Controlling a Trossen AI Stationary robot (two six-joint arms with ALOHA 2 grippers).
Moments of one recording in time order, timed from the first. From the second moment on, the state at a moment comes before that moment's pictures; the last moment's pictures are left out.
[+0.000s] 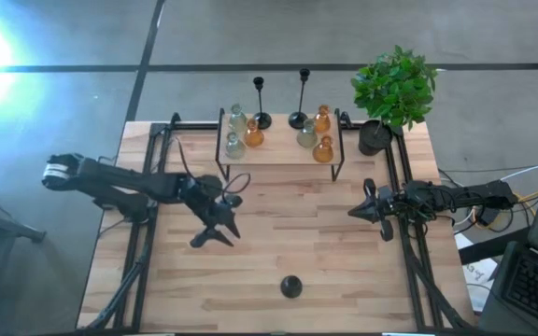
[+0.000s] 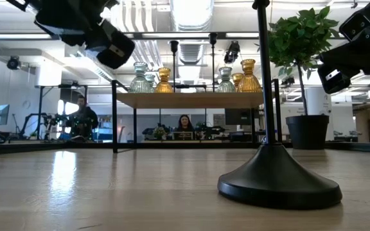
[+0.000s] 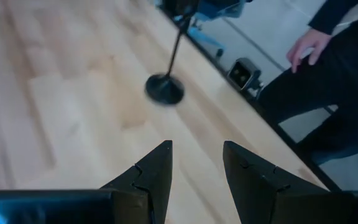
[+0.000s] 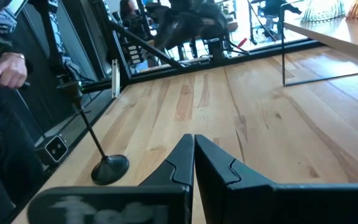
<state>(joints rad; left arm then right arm) -0.04 1.17 0.71 -0.14 0.58 0.14 0.12 0.08 0.04 -0.07 -0.05 0.28</state>
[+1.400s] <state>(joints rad) 0.00 0.31 0.72 -0.29 -0.19 0.03 0.12 0.08 0.04 -0.07 -0.02 0.28</state>
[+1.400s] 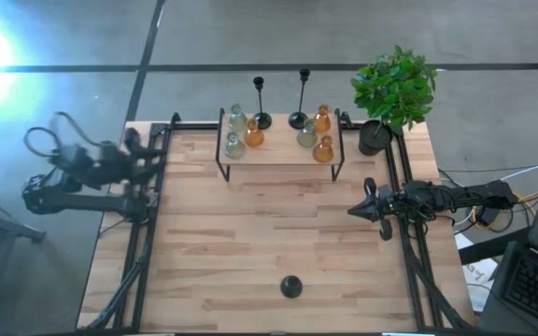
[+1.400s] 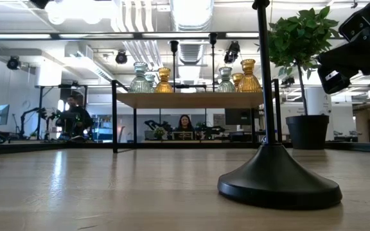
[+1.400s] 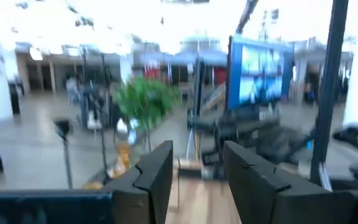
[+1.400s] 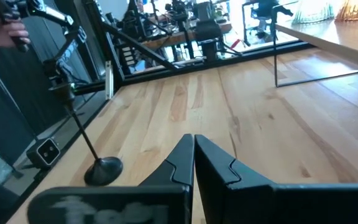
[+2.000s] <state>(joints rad) 0.00 0.02 0.39 -0.27 -0.27 -0.13 0.12 0.08 0.04 0.06 0.10 0.37</state>
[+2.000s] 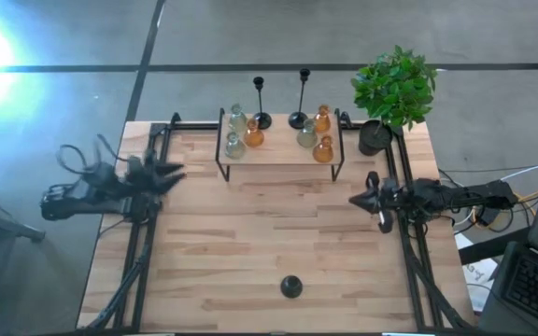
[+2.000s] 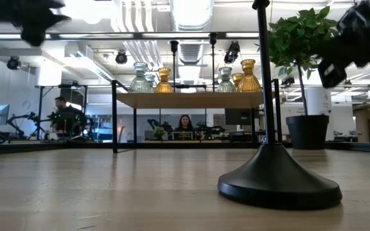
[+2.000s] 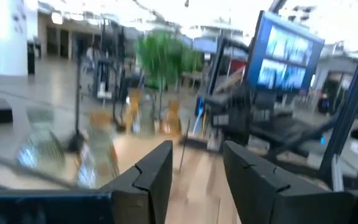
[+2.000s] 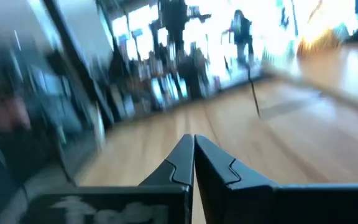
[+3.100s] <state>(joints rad) 0.00 0.00 0.03 -0.02 -0.12 -0.18 0.22 0.77 0.66 -0.13 -0.01 0.37</state>
